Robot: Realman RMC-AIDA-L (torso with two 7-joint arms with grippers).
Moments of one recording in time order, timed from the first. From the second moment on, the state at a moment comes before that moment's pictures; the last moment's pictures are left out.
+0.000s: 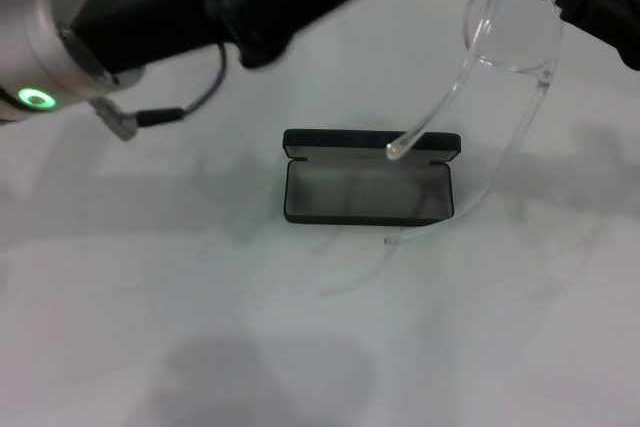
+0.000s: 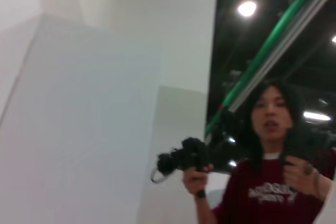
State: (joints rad) left arm -0.55 -2.09 1.20 0.79 1.03 1.87 -1.52; right arm 0.61 2.01 -0.78 -0.80 -1.49 -1.88 1.40
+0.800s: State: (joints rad) left arm -0.62 -2.09 1.26 0.66 1.07 1.82 -1.40; right arm 0.69 2.02 -0.83 -0.73 -1.47 -1.86 1.38
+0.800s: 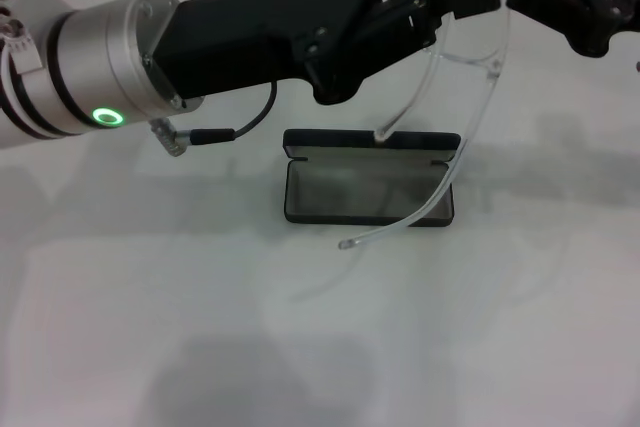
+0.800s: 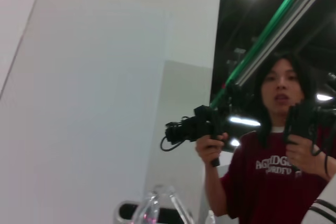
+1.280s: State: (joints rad) left arm -0.64 -2.09 1.26 0.62 1.07 1.79 -1.37; right arm 0.69 2.02 -0.85 -0.73 -1.46 -1.86 1.38
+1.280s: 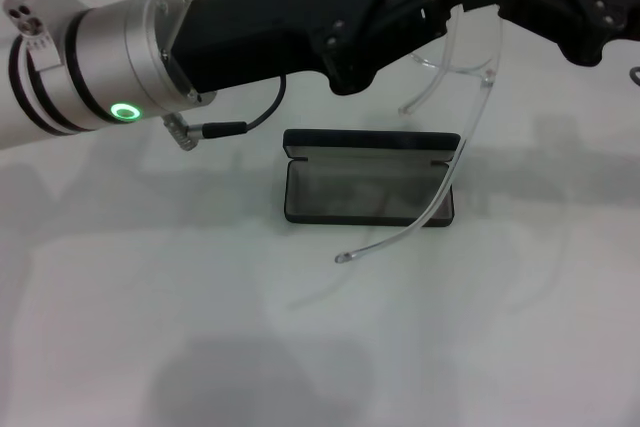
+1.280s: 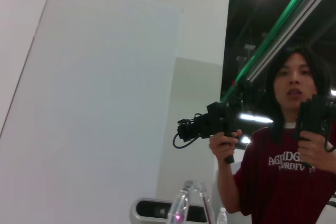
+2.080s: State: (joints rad) left arm -0.64 -2.09 1.26 0.61 1.06 1.83 -1.35; right arm 0.67 2.02 -0.86 -0.72 -1.45 -1.85 1.37
